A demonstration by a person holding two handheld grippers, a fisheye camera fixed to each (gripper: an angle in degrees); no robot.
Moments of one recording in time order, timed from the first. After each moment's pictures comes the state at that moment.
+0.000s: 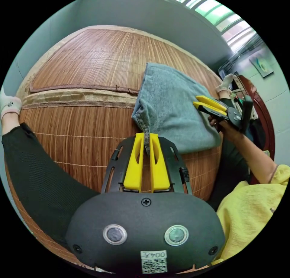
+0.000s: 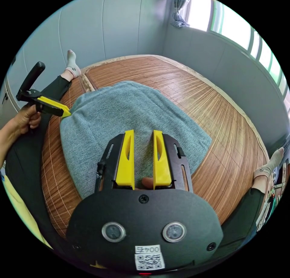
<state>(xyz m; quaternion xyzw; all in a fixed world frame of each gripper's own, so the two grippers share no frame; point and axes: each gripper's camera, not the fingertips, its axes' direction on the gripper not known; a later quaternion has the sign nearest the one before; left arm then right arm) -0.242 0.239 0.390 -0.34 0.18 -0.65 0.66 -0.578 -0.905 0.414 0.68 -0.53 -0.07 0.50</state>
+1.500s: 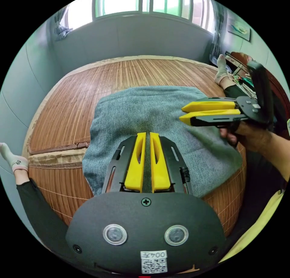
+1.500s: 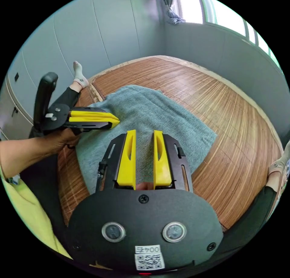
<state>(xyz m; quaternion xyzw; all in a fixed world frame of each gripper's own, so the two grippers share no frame) -0.170 0.061 0.449 -0.32 0.07 -0.52 0.79 -0.506 -0.992 0.468 0.66 -0.59 -0.10 0.45</state>
